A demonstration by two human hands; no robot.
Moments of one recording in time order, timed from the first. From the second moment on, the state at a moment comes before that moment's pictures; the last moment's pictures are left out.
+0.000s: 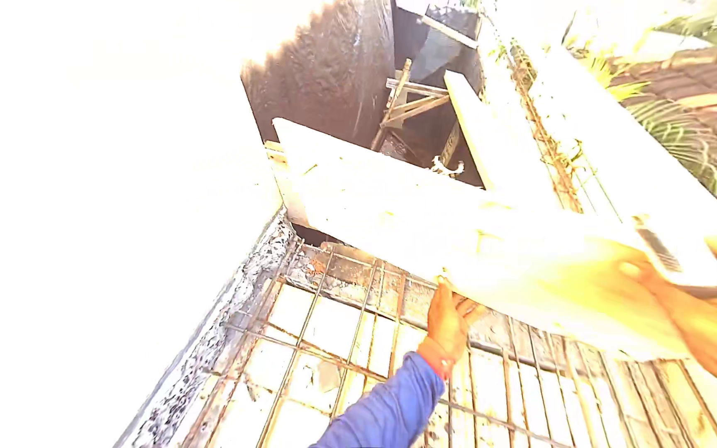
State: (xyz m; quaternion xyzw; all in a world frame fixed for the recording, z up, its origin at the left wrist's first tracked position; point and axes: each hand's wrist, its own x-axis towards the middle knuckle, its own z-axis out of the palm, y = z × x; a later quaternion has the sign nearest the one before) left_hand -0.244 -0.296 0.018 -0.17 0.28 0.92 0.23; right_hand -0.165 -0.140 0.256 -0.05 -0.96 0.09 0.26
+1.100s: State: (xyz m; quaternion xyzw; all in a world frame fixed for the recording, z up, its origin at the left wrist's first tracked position) left_hand -0.363 -0.343 -0.038 -0.20 0.18 0.95 0.15; right_hand -0.320 -0.193 0.221 -0.03 -0.97 0.08 0.21
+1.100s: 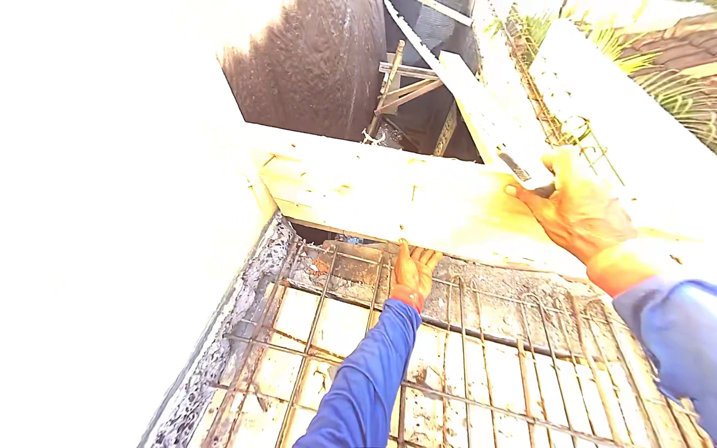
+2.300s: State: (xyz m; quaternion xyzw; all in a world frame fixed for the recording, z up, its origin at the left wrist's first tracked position) left_hand -0.340 -0.348 -0.037 -0.23 0.18 0.94 0.17; right_hand -0.293 -0.201 0.223 -0.08 -0.97 0.08 0.20
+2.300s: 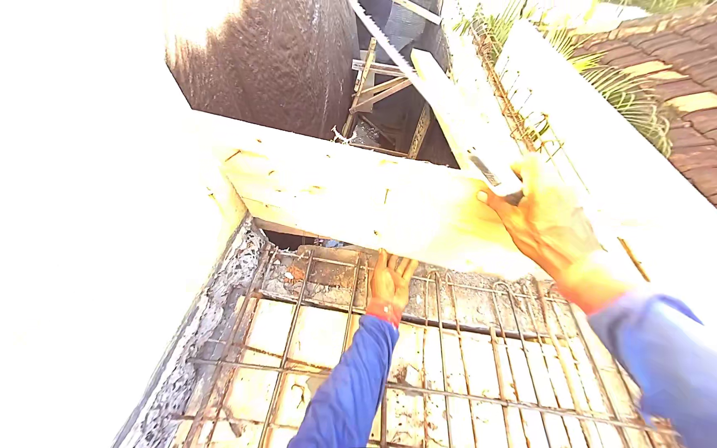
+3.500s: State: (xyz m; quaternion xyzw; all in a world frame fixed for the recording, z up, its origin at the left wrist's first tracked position) left_hand -0.059 -0.014 0.125 0.71 0.57 0.26 0.33; right_hand 0.310 -0.284 0.203 -0.71 -0.53 0.30 0.35
